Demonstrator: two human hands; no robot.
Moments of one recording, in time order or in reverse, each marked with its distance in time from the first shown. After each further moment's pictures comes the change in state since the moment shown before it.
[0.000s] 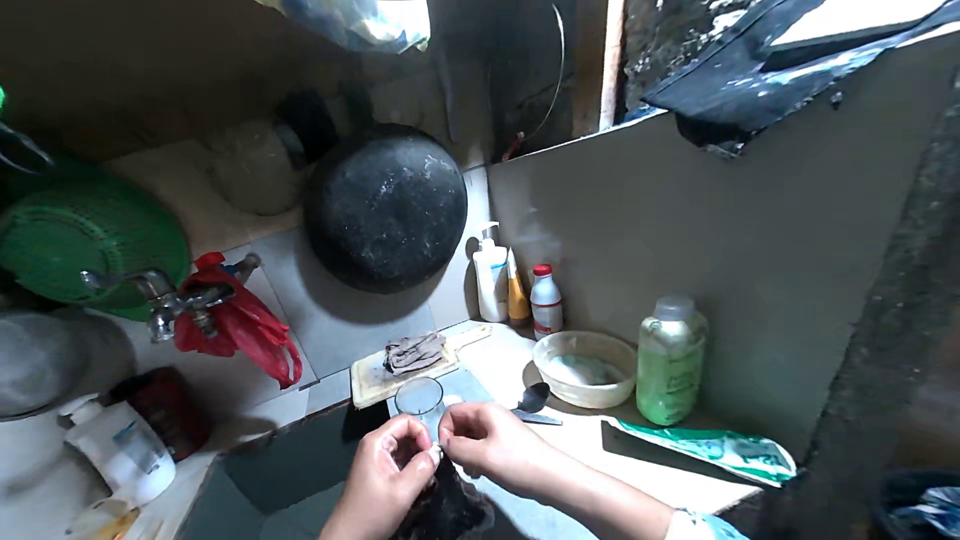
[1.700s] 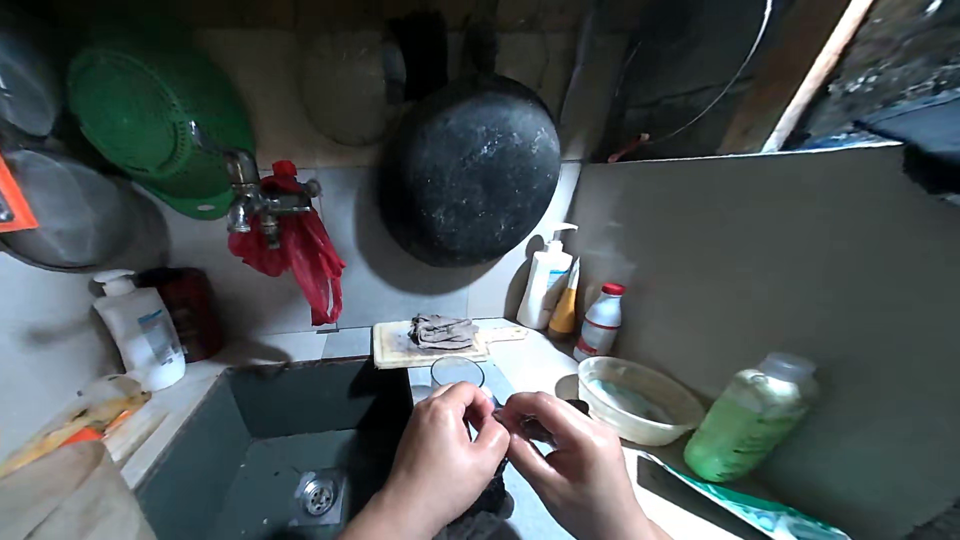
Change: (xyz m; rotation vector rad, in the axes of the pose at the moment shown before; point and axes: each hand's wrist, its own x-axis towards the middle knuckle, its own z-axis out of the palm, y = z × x) left_hand -0.003 0.016 0.020 0.258 0.244 -0.058; right_hand -0.002 0.022 0.029 -0.461 0.544 -0.765
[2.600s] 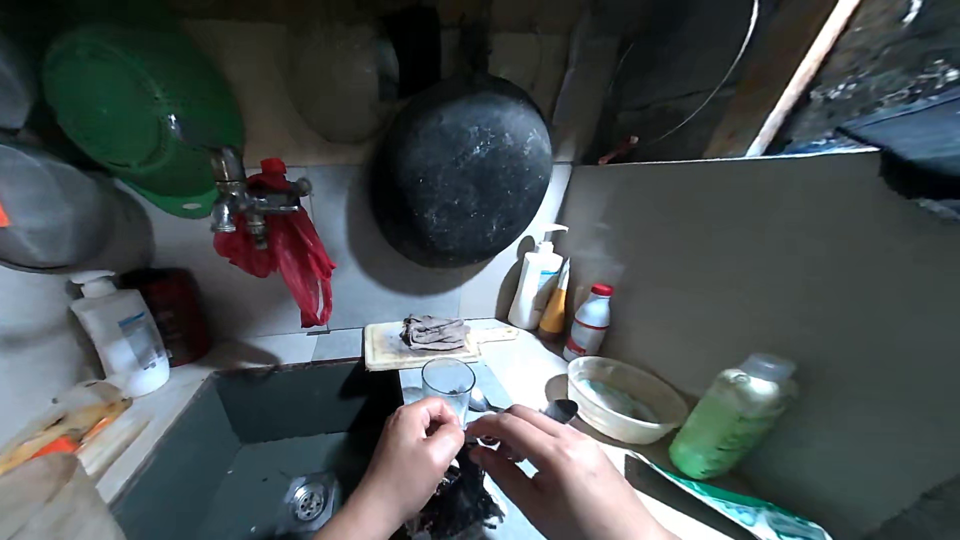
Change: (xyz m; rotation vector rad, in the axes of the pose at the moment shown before) left_hand 0.000 -0.025 -0.013 -0.269 -0.161 -0.214; right_hand 0.006 -0.017 -0.015 -0.251 -0.271 -0.038
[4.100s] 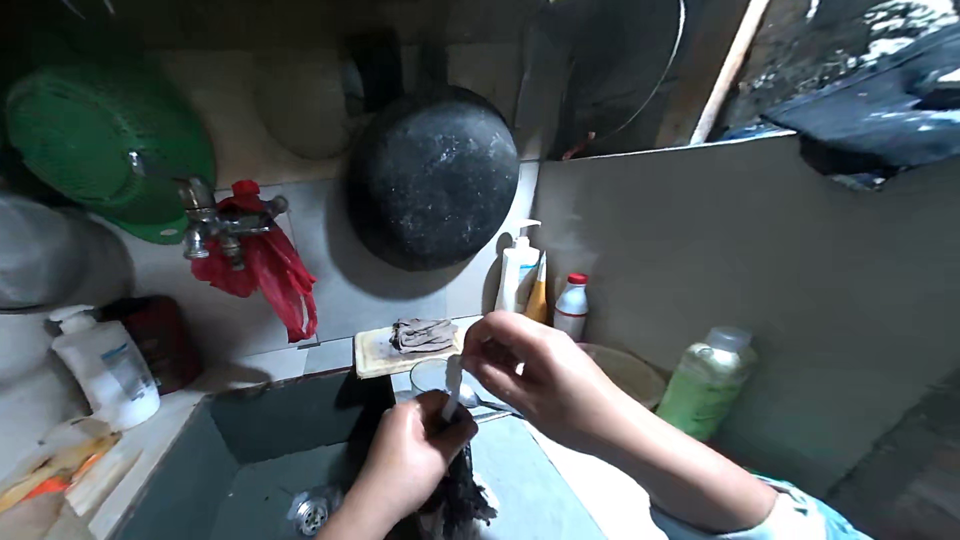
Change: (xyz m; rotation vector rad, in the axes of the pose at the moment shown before) left_hand 0.005 0.010 0.003 0.090 -0.045 0.100; right_hand 0.065 0.007 -0.045 0.223 -0.029 0.057
